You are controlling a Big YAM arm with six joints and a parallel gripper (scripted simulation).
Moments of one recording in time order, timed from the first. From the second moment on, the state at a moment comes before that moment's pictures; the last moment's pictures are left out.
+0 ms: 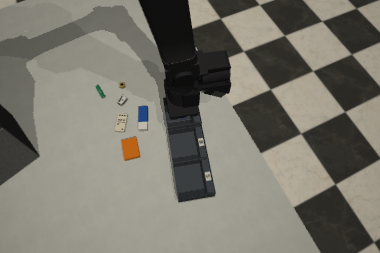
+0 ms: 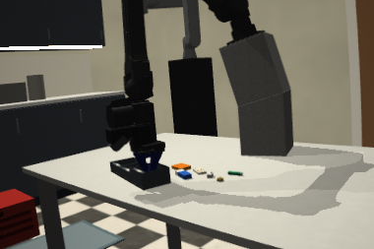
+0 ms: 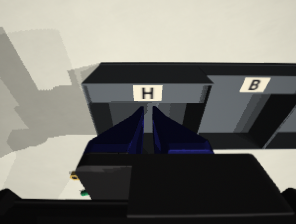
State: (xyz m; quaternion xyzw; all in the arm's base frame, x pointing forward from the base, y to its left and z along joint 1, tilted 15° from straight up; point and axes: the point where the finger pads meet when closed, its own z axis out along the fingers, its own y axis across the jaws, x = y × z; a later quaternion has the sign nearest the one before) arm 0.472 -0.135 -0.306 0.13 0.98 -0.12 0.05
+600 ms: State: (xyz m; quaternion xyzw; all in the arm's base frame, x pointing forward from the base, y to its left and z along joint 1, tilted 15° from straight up) arm 0.471 -0.135 -0.306 0.13 0.98 -0.12 0.05
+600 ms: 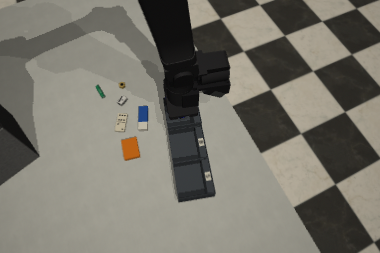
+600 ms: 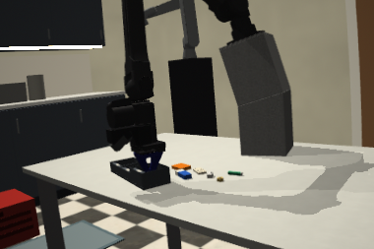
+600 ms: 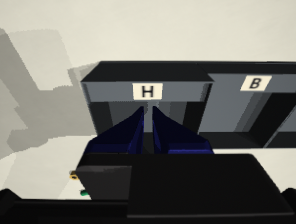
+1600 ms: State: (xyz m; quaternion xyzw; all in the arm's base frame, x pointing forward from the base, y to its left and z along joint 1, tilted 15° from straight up) arm 0.466 -0.124 -0.268 0.13 0.98 -0.11 0.05
